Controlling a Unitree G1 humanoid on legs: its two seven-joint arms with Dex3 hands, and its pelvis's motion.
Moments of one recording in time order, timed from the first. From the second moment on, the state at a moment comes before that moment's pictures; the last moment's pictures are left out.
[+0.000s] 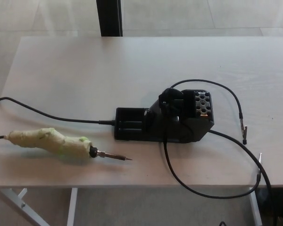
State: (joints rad) left_arm 0.10 0.78 0.57 0.36 0.37 0.09 -0.67; right_arm -0.07 -0.93 -0.36 1.23 0.07 -0.09 0.19
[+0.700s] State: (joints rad) left_arm 0.20 0.60 0.61 1.00 0.25 0.18 -0.45; right_arm -0.03 -0.91 -0.40 1.23 0.09 -0.10 0.19
